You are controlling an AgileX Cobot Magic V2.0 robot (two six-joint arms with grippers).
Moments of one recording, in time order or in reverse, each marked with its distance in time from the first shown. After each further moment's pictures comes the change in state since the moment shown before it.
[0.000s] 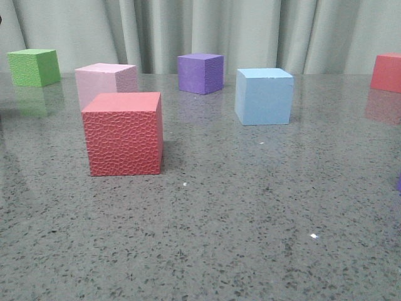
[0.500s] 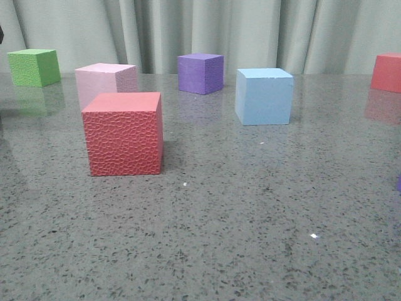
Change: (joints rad) left arm 0.013 0.045 0.000 0.000 -0.008 -0.019; right arm 0.000 0.000 0.000 0.002 0.000 0.000
